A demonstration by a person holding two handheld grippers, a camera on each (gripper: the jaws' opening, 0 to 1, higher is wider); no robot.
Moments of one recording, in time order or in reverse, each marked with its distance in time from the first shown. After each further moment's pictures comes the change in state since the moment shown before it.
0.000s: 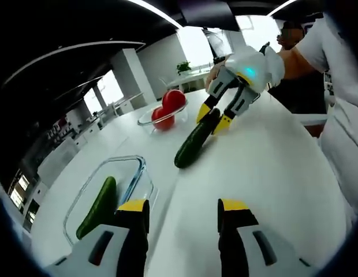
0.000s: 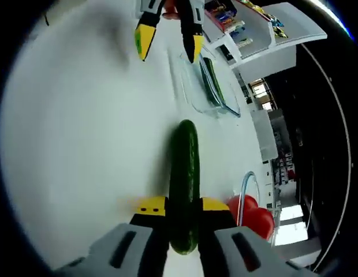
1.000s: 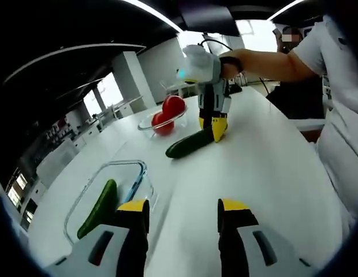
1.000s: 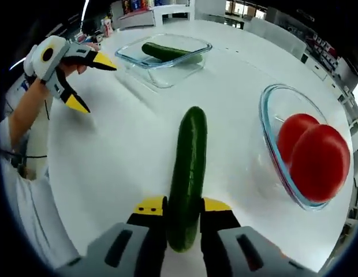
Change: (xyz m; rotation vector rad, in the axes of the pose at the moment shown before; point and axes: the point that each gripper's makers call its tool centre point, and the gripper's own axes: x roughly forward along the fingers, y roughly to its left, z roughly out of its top) left arm -0.008 -0.004 0.011 -0.019 -0.038 -0.007; right arm 0.002 0.029 -0.021 0.787 0.168 0.586
